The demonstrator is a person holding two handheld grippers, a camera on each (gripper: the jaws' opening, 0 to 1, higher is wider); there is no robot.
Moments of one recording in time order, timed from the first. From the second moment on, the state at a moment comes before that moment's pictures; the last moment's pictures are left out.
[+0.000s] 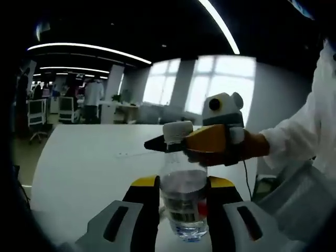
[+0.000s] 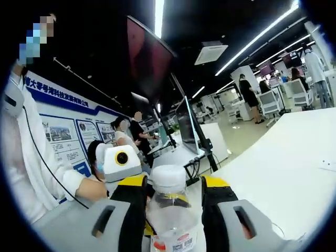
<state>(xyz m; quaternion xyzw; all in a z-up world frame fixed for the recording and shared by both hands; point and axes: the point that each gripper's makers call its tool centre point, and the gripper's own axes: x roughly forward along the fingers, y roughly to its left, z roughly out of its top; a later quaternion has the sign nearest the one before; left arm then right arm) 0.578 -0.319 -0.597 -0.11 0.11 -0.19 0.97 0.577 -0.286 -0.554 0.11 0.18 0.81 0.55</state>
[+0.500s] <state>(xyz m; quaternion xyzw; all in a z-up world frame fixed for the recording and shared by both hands) 0.577 -0.326 -0.590 -0.14 0.12 -0.19 0.97 0.565 -0.293 -0.549 0.07 0.14 0.83 0.53</state>
